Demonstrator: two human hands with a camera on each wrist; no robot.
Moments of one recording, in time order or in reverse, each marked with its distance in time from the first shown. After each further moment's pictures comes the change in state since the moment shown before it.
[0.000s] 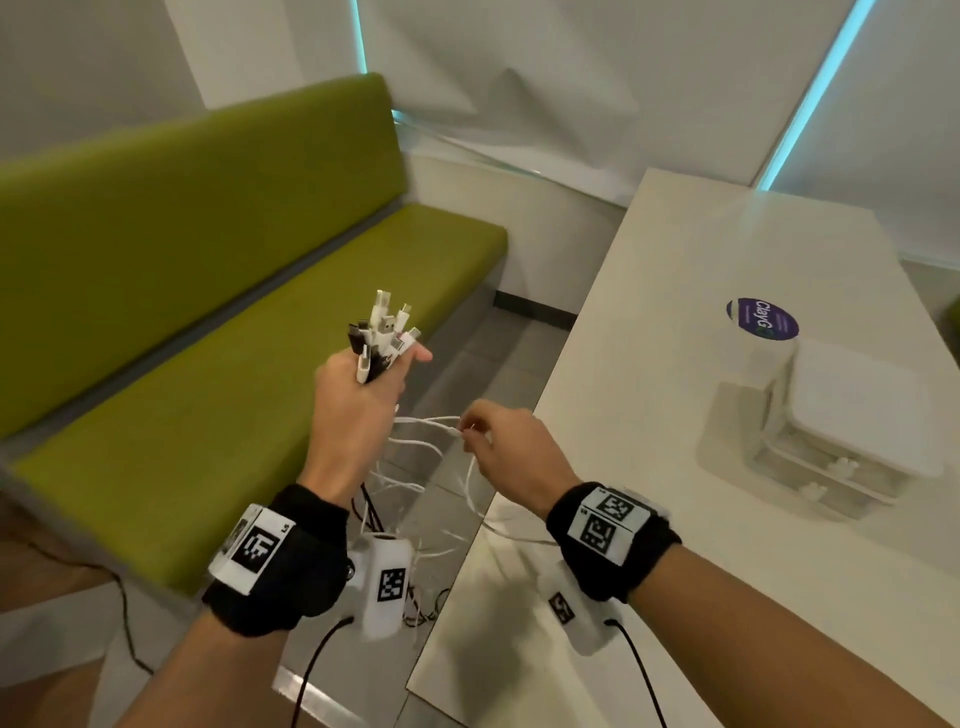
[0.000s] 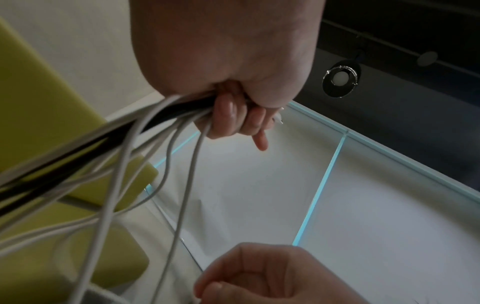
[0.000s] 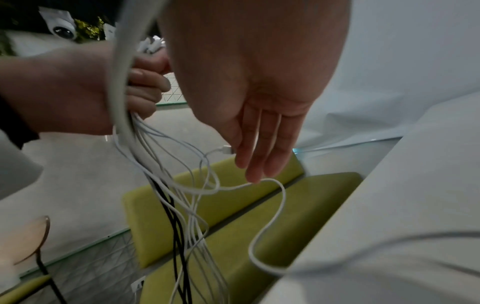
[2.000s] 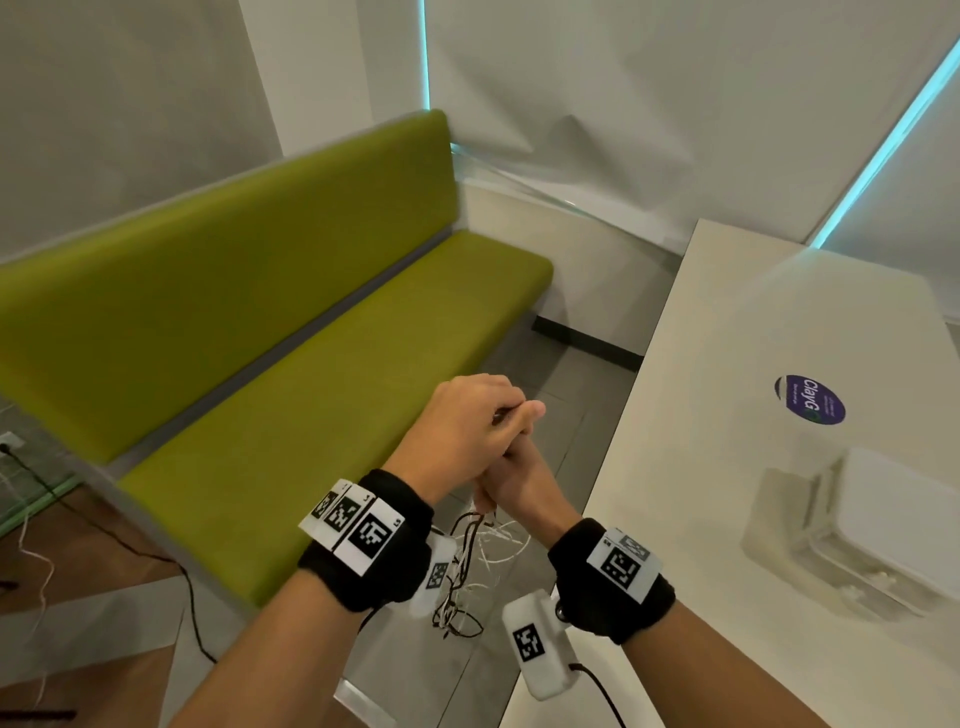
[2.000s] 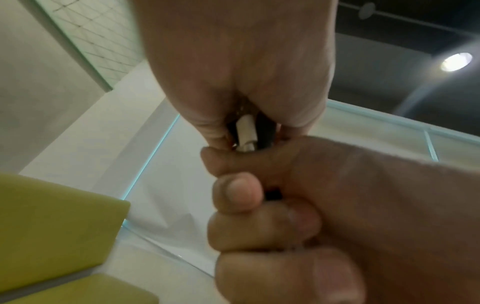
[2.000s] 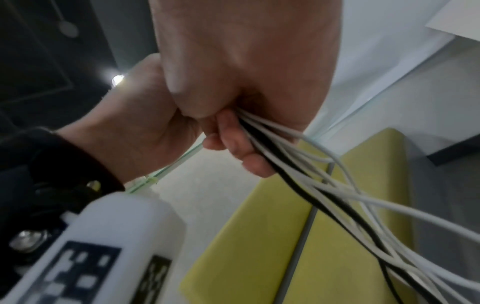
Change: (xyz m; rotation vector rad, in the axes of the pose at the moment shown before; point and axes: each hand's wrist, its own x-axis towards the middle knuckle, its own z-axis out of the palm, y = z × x) left_hand 0.089 0.074 -0.042 0.556 -0.403 0.374; right_hand 0.045 -0.150 -0.050 0.756 -0.022 0.100
